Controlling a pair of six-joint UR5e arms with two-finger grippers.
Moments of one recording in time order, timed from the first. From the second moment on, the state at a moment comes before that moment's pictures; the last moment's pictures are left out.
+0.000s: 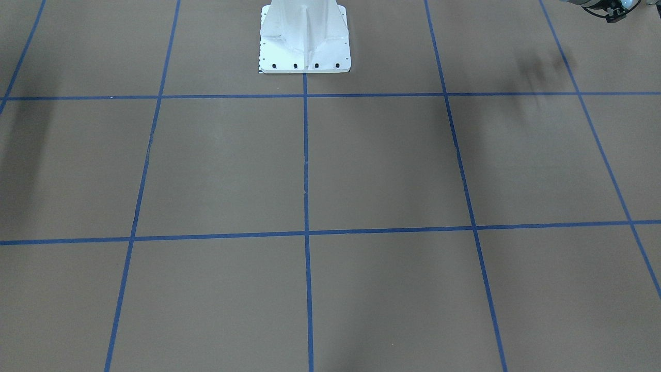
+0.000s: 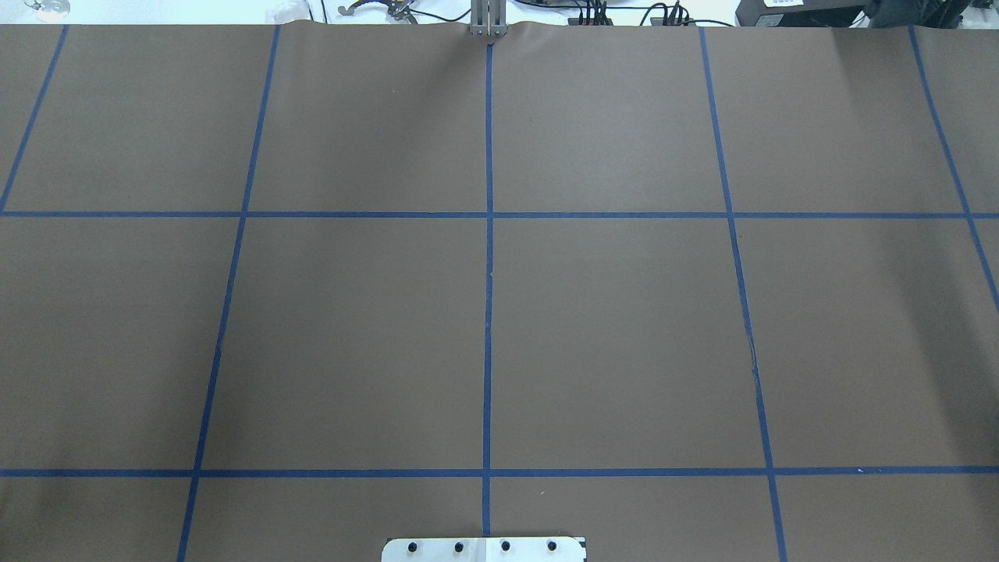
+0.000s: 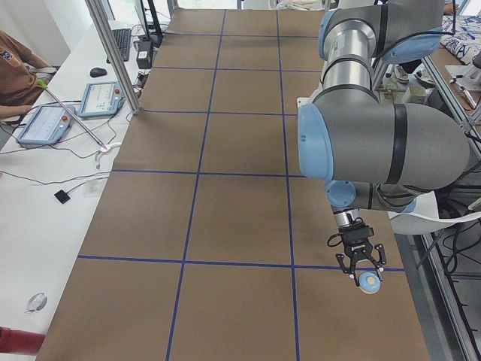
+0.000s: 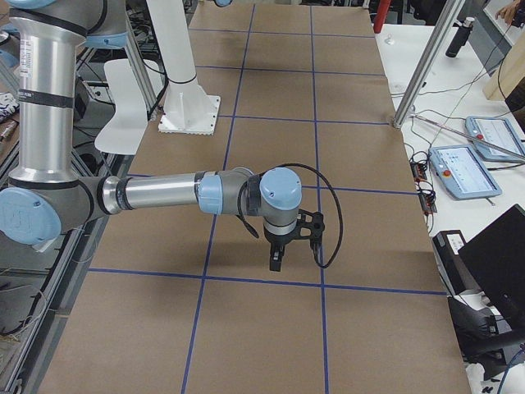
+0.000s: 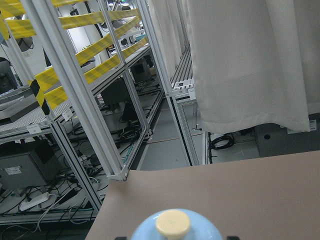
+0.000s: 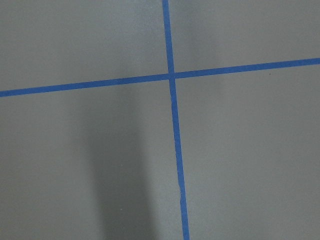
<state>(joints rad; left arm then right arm) 0.30 -0.68 -2.10 -1.69 -1.95 -3.24 1.61 -1.70 1.83 -1.70 2.38 0.08</state>
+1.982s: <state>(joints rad) 0.24 -0.94 -2.31 -1.55 -1.93 -3.23 1.61 -1.70 1.84 -1.70 2.38 0.08</state>
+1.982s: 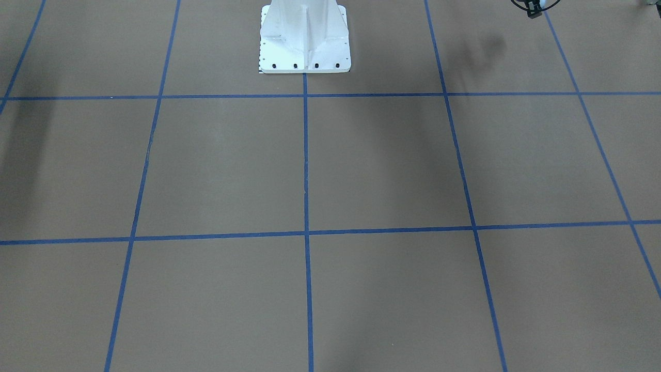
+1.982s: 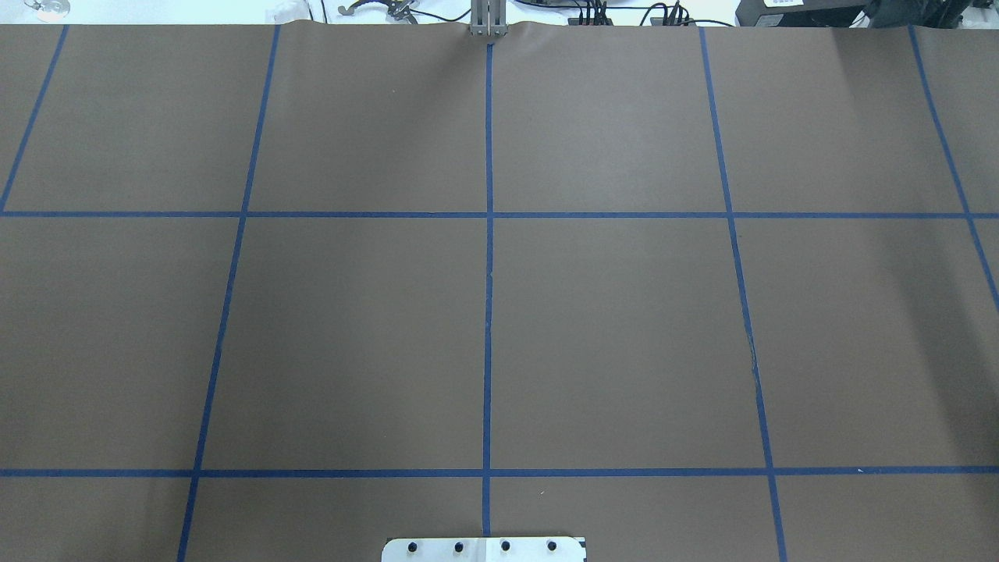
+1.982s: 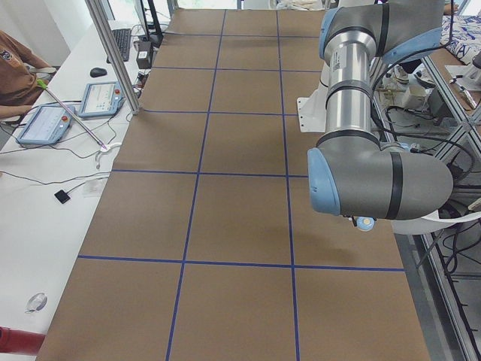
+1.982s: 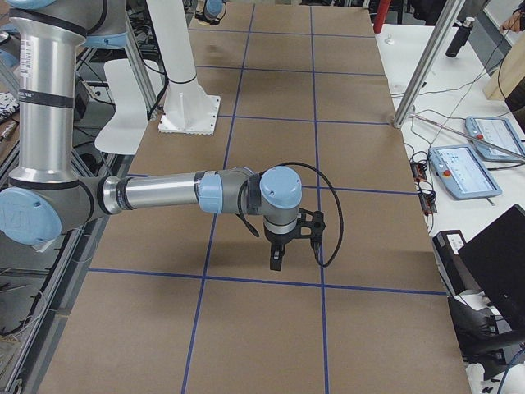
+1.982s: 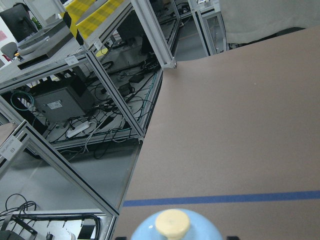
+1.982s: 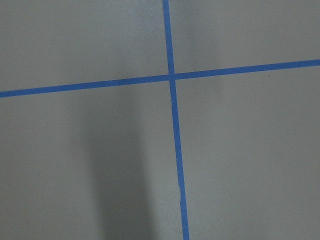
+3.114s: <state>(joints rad) -0.13 -1.63 -2.33 -0.97 -1.83 -2.93 1.61 -1.69 1.83 -1.70 2.37 0.08</state>
